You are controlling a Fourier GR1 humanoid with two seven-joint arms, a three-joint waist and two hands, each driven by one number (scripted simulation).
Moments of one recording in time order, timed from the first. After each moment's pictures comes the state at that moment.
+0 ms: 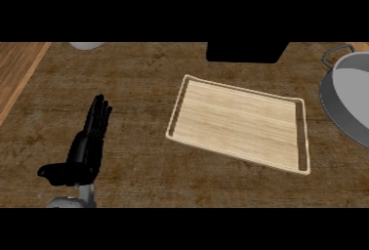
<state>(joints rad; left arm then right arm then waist) -0.03 0.09 -0.13 -1.58 0.06 0.20 -0.11 -0.80 -0.45 -1.17 -0.61 1.57 -1.06 0.84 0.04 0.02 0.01</state>
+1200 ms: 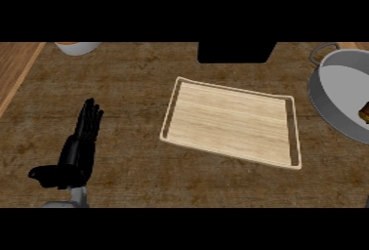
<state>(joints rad) 0.00 0.10 -0.07 -1.57 0.06 0.18 -0.13 -0.40 -0.18 -0.95 -1.11 1.16 -1.31 0.67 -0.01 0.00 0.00</state>
